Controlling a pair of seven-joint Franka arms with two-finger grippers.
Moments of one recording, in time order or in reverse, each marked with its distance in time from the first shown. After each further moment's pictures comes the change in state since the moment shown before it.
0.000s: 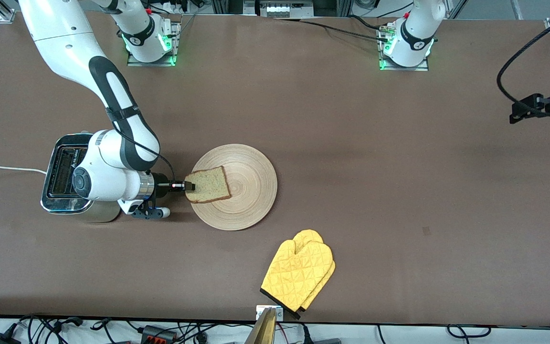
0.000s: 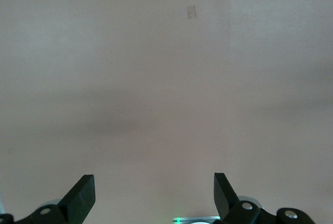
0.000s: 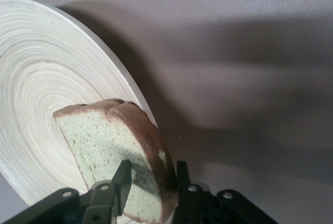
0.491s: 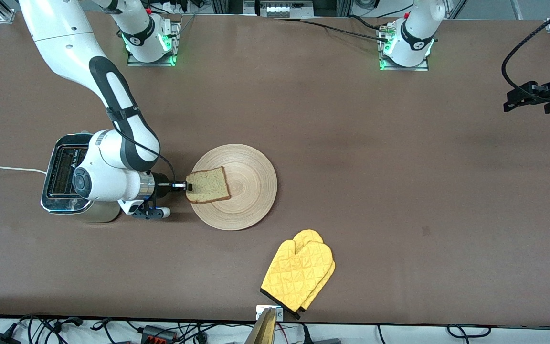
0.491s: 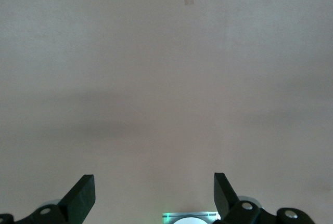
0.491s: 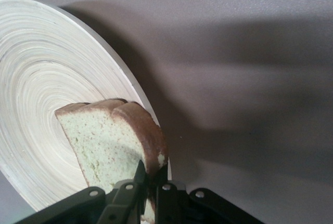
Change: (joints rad) left arm -0.033 -0.104 0.036 -0.150 -0.017 0.049 -0.014; right arm 0.001 0.000 0.001 0.003 0.001 -0.001 -0.003
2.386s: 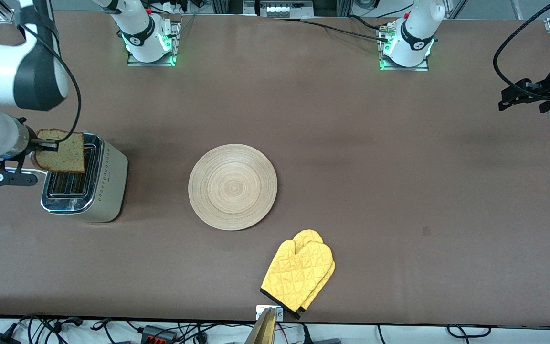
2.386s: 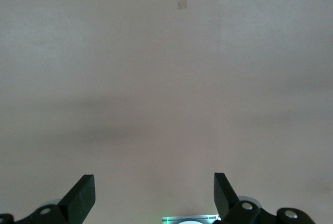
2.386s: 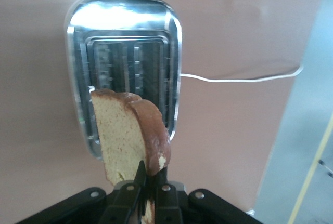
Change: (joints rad) left arm -0.007 -0.009 -0.014 -0.007 -0.002 0.015 0.000; right arm -0.019 -0.307 -0.136 0.266 -0.892 -0.696 0.211
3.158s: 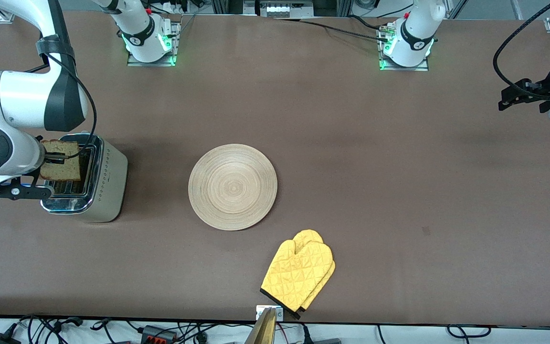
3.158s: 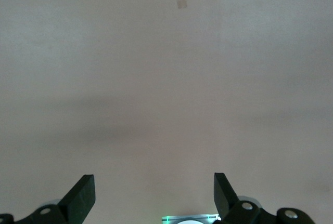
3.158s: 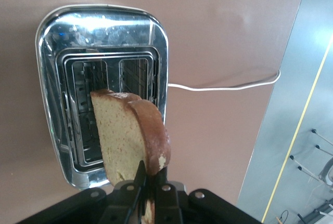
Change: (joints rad) left arm 0.000 0.000 0.000 0.000 0.000 -0.002 0.000; right arm 0.007 0.058 0.003 0.000 -0.065 0.054 0.014
